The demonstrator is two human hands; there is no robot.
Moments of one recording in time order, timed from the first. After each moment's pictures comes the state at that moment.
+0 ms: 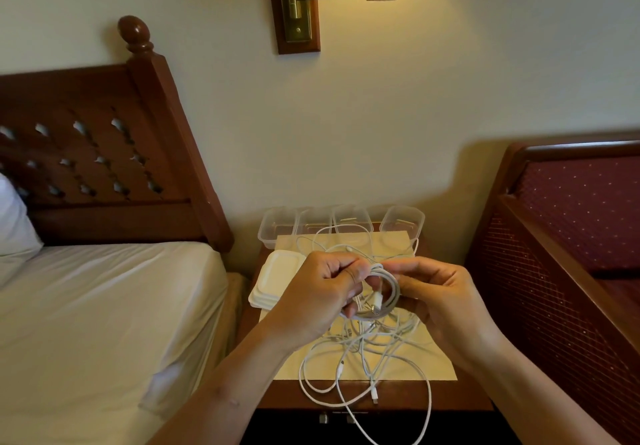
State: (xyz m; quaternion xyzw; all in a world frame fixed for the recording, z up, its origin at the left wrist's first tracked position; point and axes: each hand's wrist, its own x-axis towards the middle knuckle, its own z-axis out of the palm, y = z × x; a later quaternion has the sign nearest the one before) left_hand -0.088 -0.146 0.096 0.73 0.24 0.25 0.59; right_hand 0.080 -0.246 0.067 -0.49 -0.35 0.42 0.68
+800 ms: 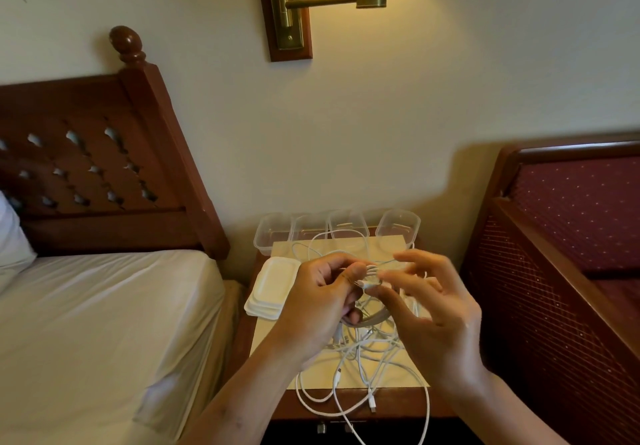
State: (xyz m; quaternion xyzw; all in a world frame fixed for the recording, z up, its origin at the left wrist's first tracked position) left_hand -0.076 -0.156 0.088 0.64 0.27 0.32 0.65; right_hand 0.067 -0.250 0.048 -0.58 -0.56 -0.16 0.57
